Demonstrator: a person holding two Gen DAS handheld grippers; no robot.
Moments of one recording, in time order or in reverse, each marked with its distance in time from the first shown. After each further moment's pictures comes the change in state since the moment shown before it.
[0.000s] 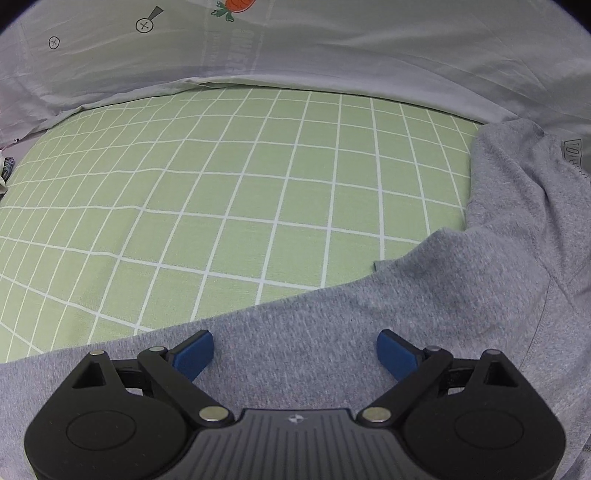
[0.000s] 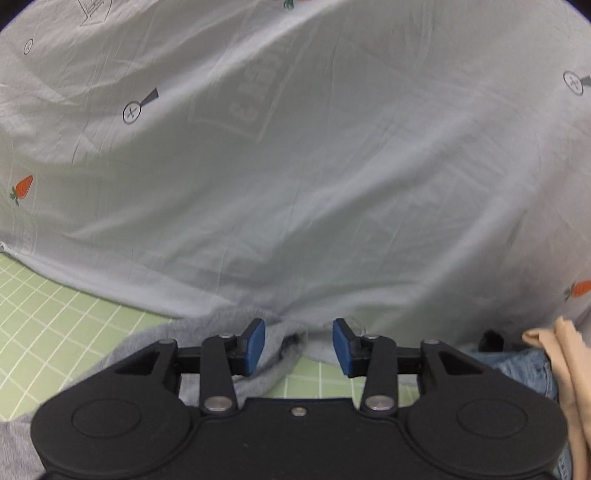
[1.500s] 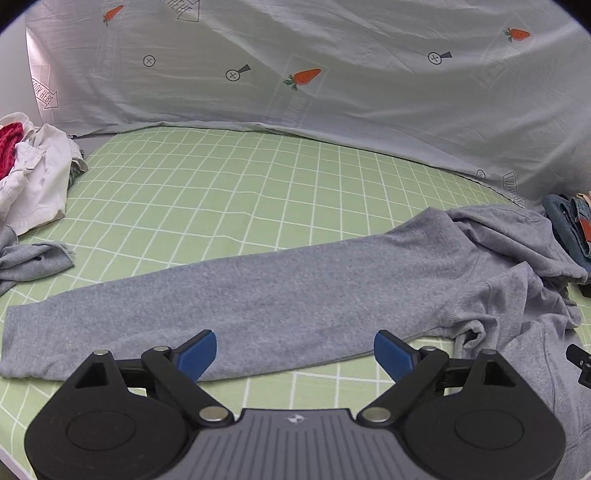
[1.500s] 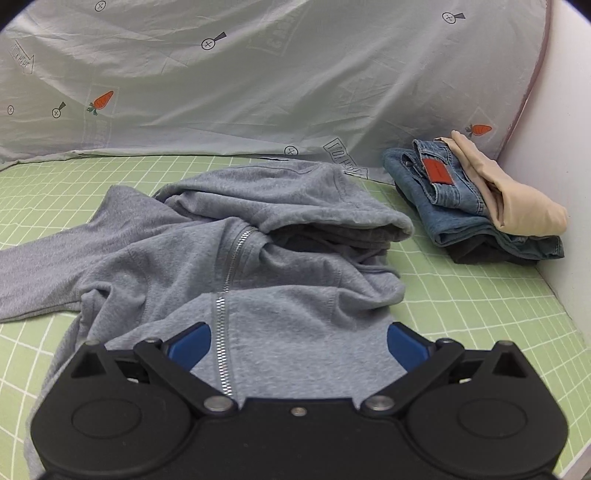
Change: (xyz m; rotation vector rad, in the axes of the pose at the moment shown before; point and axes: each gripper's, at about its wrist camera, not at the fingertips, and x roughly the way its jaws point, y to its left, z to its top) left arm -0.147 0.095 -0.114 -0.037 -0.187 -0.127; right arm -0.254 0.078 -0.177 0.073 0.184 -0.109
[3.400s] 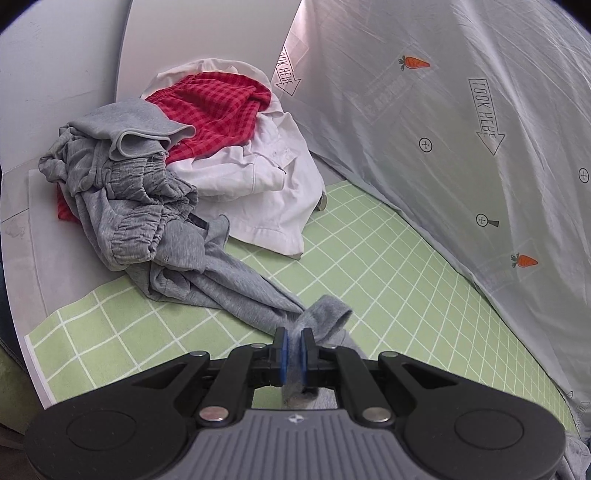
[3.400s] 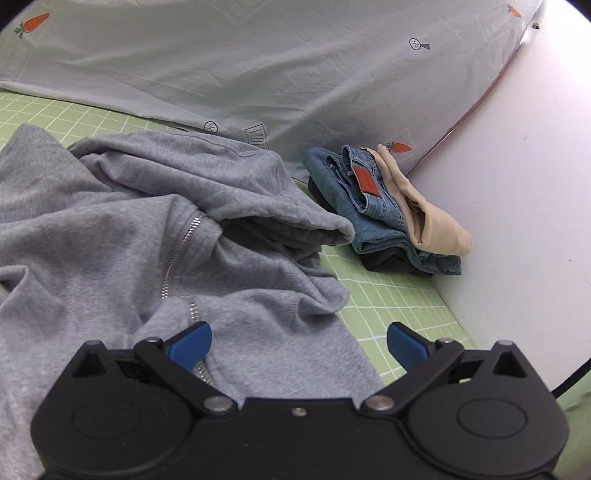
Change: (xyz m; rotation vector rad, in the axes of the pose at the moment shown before) left arm -0.039 0.288 0.025 -0.593 -0.179 0.200; right arm 0.041 0.103 -0.001 -0.115 0.056 -0.521
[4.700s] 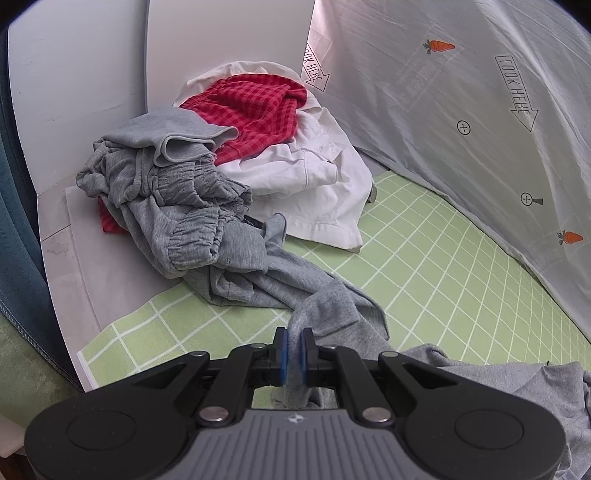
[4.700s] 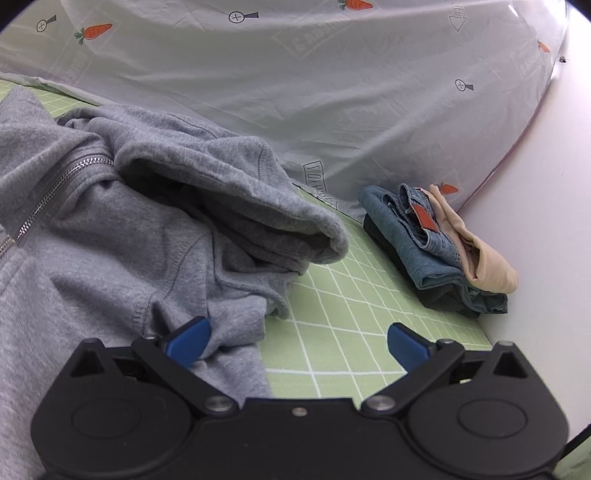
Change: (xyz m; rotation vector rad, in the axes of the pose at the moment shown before) left arm -0.004 0.016 -0.010 0.073 -0.010 0.155; right arm 0.013 0.034 -0.016 -0.040 -0.178 0.118
